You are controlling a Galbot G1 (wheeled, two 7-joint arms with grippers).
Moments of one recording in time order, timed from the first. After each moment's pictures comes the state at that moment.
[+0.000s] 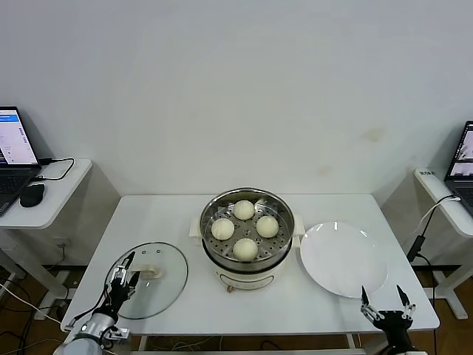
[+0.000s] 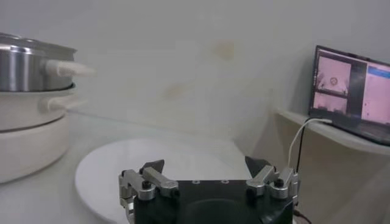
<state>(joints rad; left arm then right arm) 1.36 -1.12 -0.57 -1.52 1.20 -0.17 -0.22 -1.66 1.47 0.89 1.84 0.06 0.19 -0.16</state>
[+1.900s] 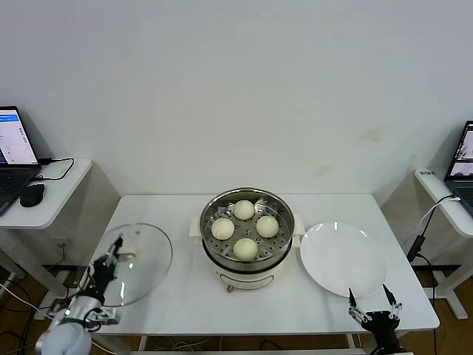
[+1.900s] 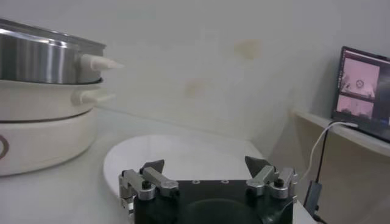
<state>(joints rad) 1.37 -1.04 -0.62 -1.67 1.05 -0.07 -0.18 -1.67 1.47 0.84 1.85 0.00 0.21 -0.16</state>
